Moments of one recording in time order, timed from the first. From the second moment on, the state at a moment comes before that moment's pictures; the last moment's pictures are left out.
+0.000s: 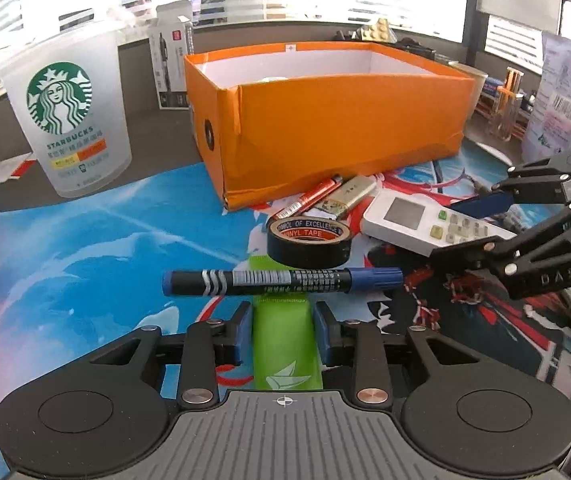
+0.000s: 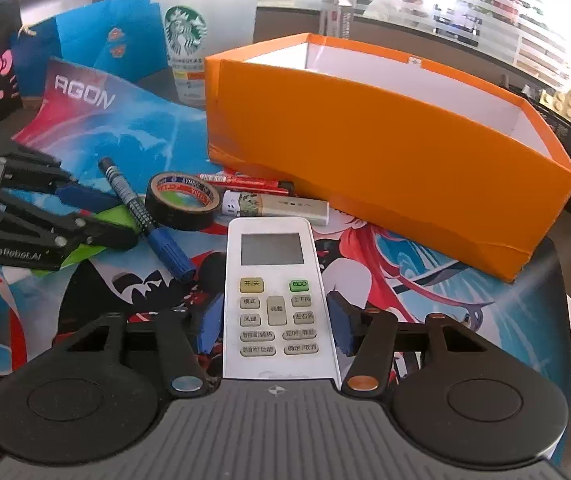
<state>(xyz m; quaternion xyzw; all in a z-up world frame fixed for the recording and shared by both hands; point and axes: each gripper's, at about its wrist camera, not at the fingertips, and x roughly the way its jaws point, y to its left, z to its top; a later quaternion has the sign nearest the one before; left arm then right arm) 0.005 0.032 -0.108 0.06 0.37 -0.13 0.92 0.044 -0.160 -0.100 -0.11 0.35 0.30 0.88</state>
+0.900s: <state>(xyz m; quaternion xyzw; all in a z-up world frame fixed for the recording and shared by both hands) -0.004 0.064 -0.054 0.02 0.31 -0.09 0.95 0.044 -0.173 -0.079 -0.03 0.31 0.30 0.90</state>
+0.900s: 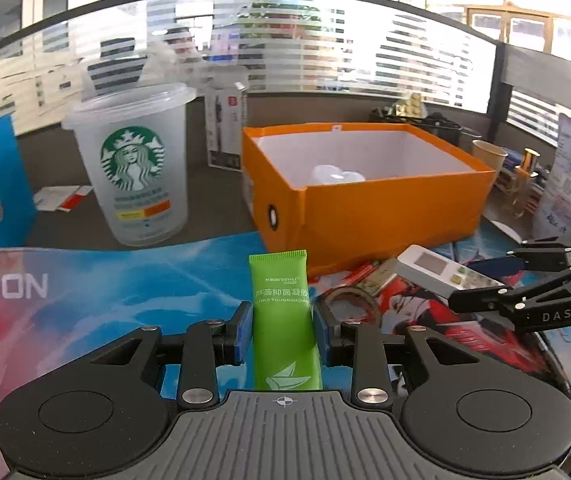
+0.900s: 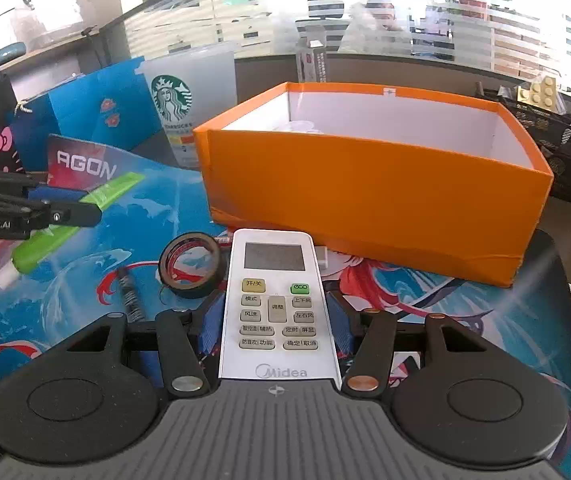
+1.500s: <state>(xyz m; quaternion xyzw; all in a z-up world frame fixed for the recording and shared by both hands) 0.015 0.074 -0.054 -0.01 0.30 -0.09 0.95 0.048 -0.170 -0.070 -0.02 0.30 0.31 0.90</state>
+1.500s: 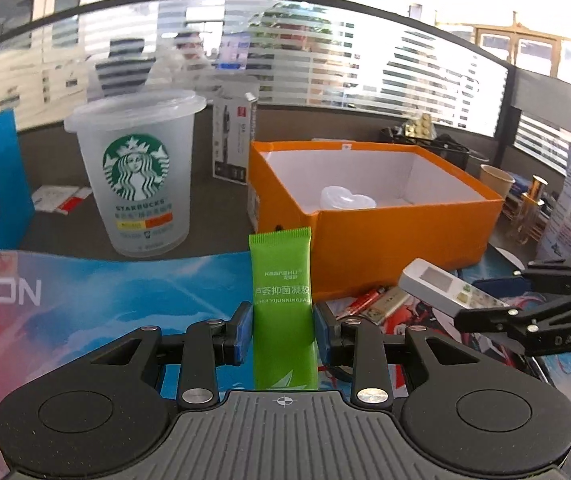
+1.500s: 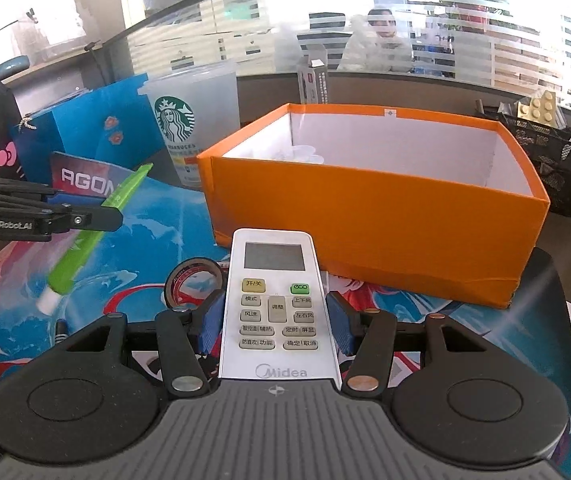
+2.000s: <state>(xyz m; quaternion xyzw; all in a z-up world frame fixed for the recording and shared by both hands) 0.053 0.103 -0.054 -0.03 0.31 -0.10 0.95 0.058 -0.166 -0.058 -0.02 0.30 0.29 0.91</state>
